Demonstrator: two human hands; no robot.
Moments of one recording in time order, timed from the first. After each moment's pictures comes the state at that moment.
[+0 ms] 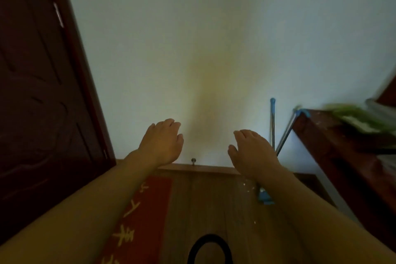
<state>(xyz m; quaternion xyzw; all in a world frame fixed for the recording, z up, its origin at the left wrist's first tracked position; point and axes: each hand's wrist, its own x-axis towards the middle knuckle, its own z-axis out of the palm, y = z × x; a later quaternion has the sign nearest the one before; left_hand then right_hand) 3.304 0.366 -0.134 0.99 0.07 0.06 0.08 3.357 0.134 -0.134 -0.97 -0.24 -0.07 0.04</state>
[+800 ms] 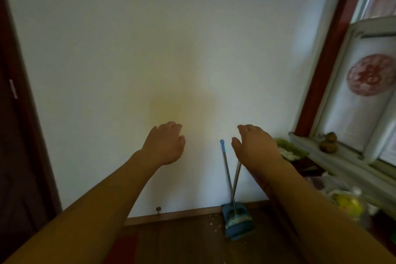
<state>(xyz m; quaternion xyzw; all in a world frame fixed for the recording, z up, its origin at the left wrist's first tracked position) 3.320 0.269 0.072 0.98 -0.05 0.15 0.09 3.317 0.021 0.086 -0.97 -0.11 -0.22 0.04</state>
